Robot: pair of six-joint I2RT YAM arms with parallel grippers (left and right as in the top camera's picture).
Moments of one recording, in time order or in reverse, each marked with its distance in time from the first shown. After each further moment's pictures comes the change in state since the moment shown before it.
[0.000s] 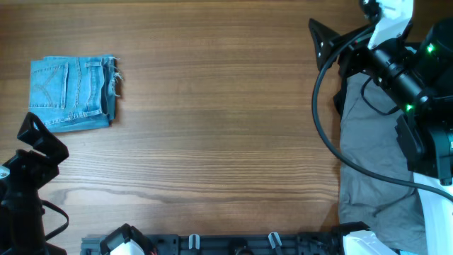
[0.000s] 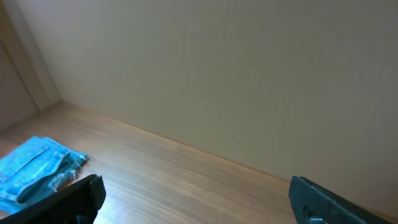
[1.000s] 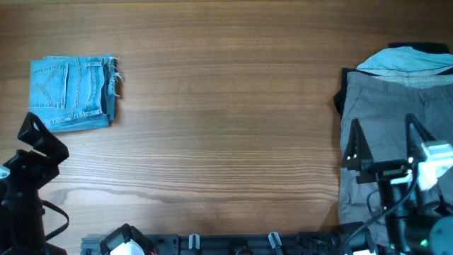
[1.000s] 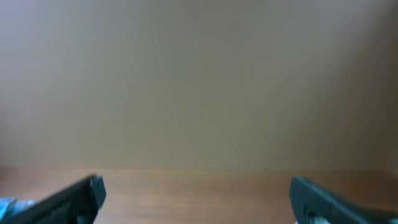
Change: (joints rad) left arm 0.000 0.000 -0.001 -0.002 0.000 0.000; right arm -0.001 -0.924 -0.832 0.254 0.317 0.137
